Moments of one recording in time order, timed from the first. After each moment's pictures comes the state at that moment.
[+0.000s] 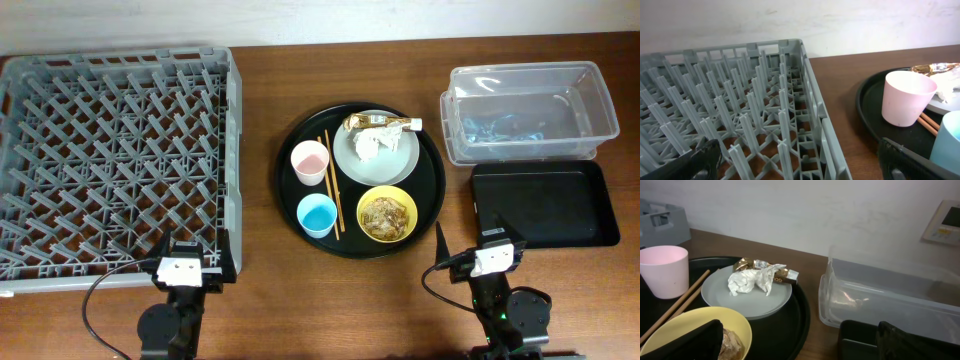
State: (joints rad) left arm -0.05 0.06 0.01 -0.08 0.00 0.06; right arm 0.04 0.02 0.01 -0.06 -0.08 -0.17
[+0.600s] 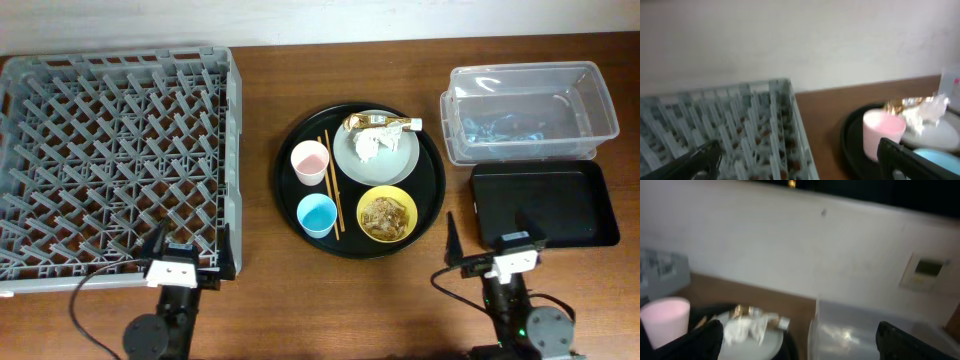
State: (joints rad) left arm -0.05 0.08 0.14 -0.05 0.07 0.06; right arm 0.04 0.04 0.17 0.00 -0.08 -0.17
